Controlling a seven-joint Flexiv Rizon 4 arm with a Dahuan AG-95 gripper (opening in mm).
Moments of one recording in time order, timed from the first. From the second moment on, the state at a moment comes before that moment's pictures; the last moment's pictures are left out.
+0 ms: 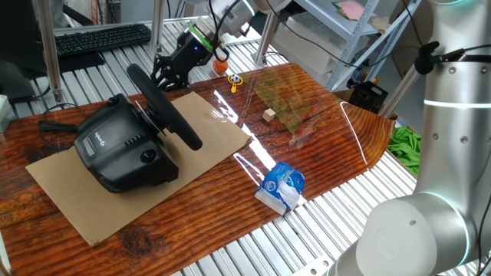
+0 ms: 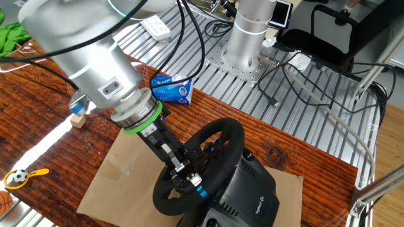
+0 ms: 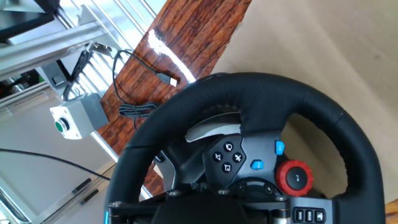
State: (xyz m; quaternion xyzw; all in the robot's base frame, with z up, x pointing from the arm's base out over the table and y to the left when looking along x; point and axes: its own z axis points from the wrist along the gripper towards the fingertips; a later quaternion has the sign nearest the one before) arm 0.656 0.141 0.172 -0.30 -0.88 -0.35 0.13
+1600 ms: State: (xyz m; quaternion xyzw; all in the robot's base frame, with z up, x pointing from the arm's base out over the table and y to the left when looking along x) arm 0.657 0.137 0.168 -0.34 -0.87 -0.35 0.10
